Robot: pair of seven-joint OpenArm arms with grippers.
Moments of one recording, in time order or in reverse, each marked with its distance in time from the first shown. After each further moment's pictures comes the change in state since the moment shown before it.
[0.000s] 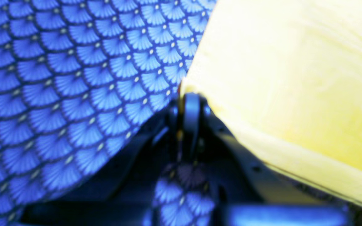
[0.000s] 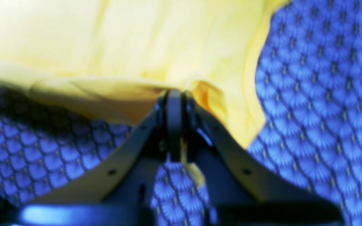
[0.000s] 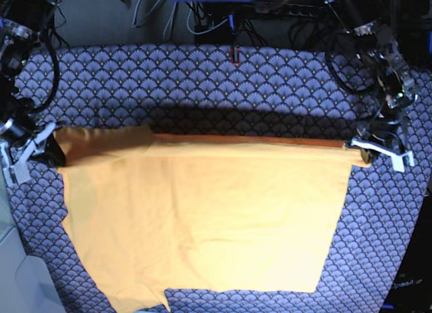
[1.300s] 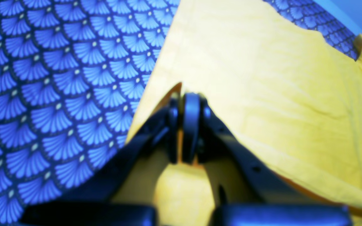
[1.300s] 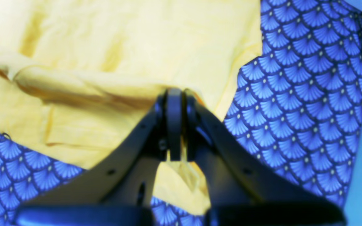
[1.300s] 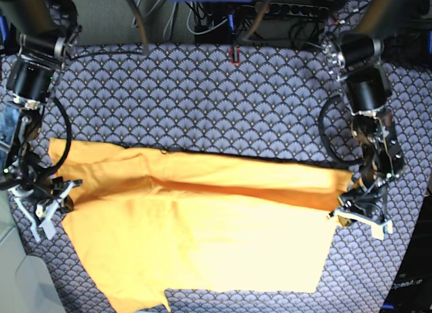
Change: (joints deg) left arm -25.7 -4.2 9.1 -30.1 0.2 0.4 -6.9; right arm 23.2 -2.1 -10.9 -22.4 -29.2 0.0 9.2
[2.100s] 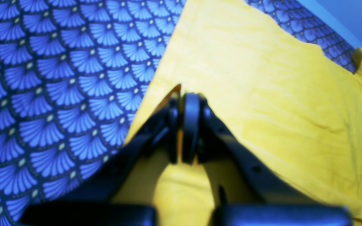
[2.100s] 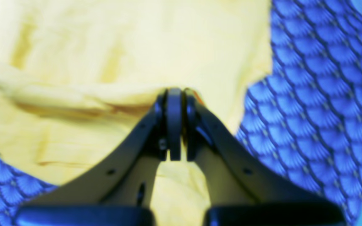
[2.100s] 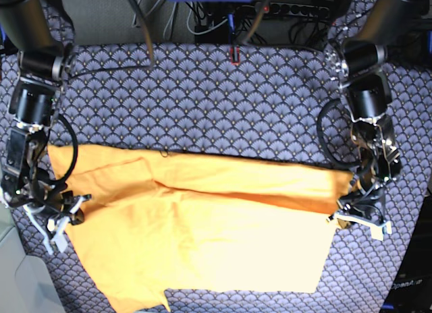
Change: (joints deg) left arm -2.0 -0.7 0.1 -6.3 -0.2 -0.2 -5.1; right arm 7.7 0.3 -4.2 -14.2 -4.1 0.0 6.9
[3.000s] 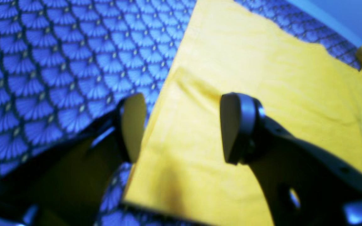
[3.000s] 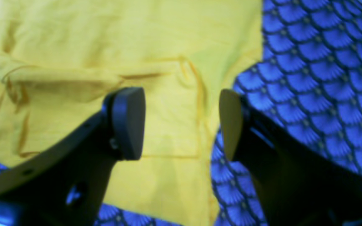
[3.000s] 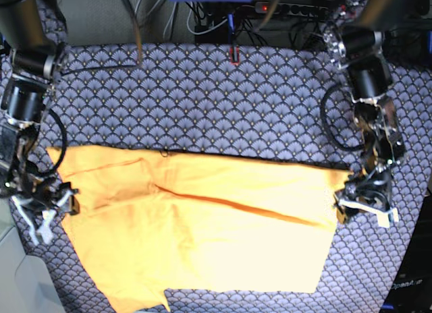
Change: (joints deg) left arm 7.4 -0.2 0.0 8.4 -0.3 -0.3 -1.4; right arm -1.7 2.9 3.1 -2.1 0.4 0.0 1.7
